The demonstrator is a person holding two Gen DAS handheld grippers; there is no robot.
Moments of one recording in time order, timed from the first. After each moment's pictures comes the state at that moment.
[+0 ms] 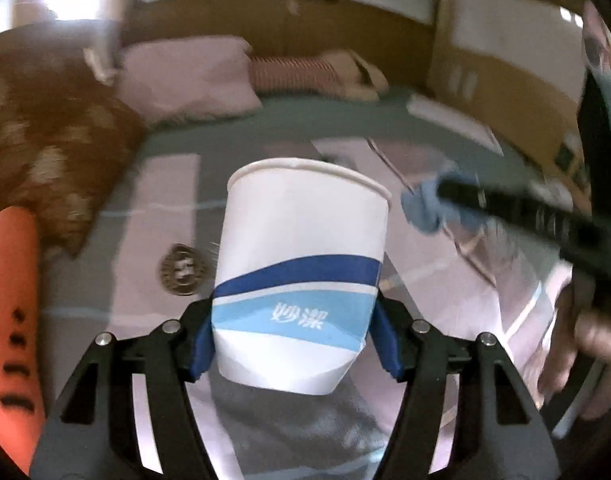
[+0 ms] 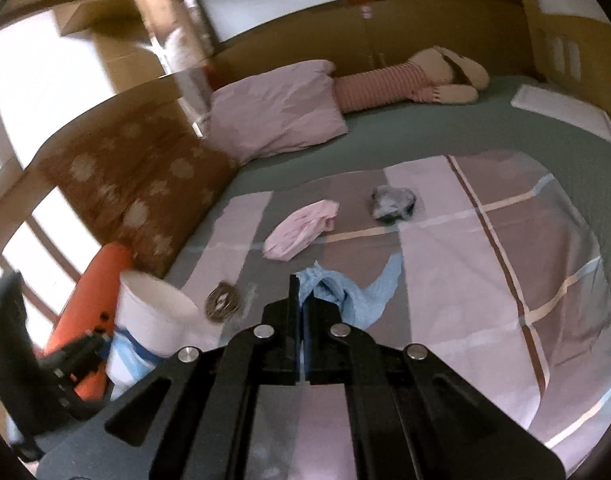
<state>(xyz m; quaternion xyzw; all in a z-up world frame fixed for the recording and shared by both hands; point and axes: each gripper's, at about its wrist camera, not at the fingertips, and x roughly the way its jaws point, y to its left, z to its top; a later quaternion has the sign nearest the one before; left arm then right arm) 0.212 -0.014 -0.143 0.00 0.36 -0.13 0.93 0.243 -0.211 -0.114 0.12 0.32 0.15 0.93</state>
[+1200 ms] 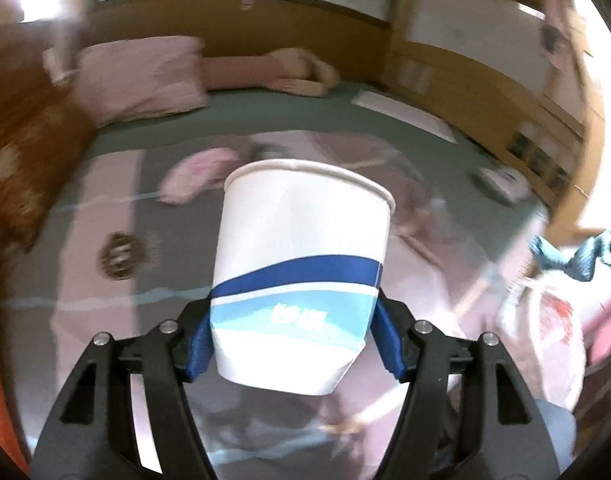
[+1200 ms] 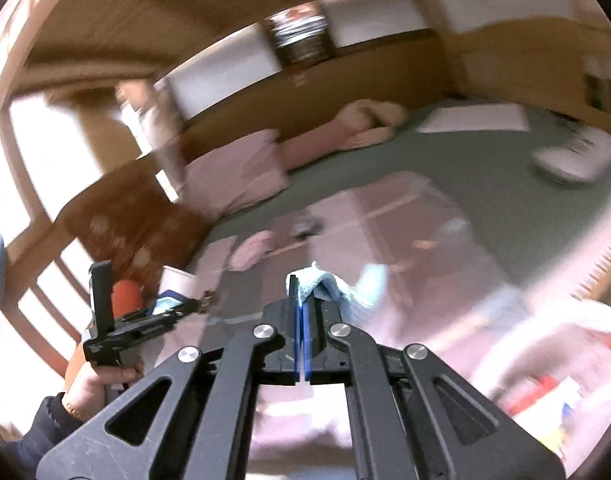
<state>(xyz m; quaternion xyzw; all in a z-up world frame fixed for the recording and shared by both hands) 0.179 -0.072 -0.149 0.01 0.37 -0.25 0.89 -0.008 -0.397 -0.092 0.22 0.23 0.02 0.95</state>
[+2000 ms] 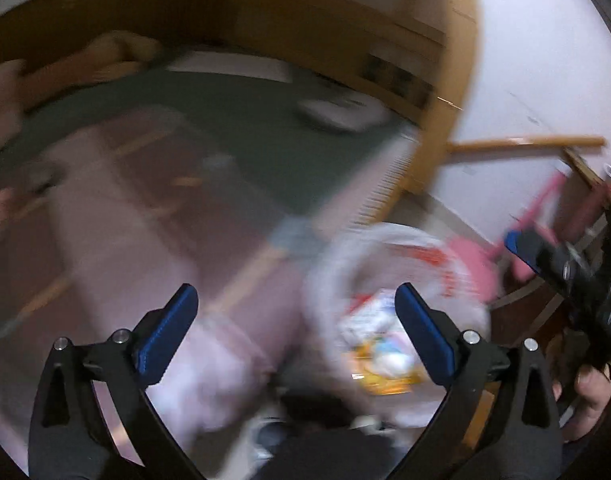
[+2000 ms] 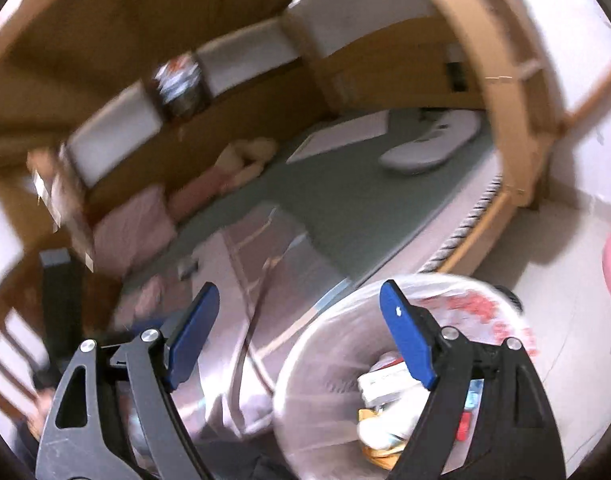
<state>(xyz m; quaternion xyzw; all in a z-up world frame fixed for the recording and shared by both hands) 0.111 -0.259 -0.132 0.07 0.40 -0.41 0.82 -0.054 -0.450 -0.117 0.23 0.22 -0.11 0.94</state>
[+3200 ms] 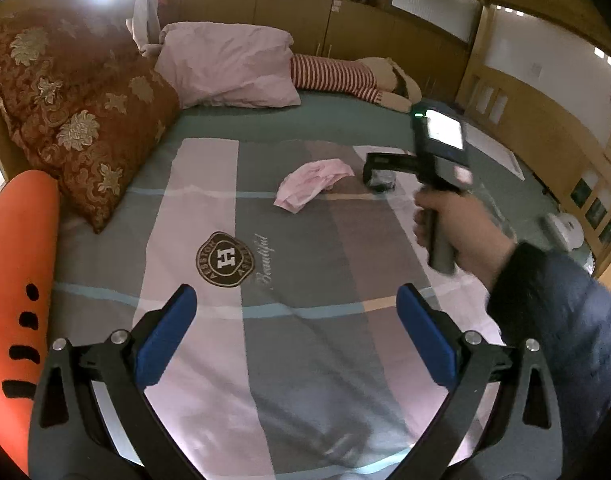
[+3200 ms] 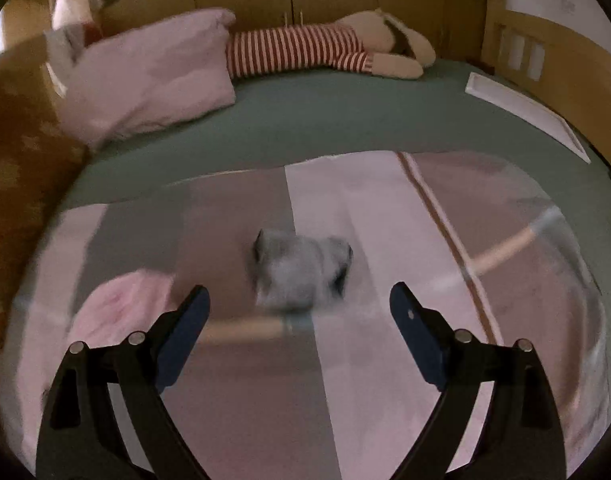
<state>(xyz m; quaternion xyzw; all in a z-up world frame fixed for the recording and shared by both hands) 0.245 0.038 -0.151 -0.03 0.38 -0.10 0.92 0.535 -0.211 -0.224 0.05 0.41 -0.06 0.91</state>
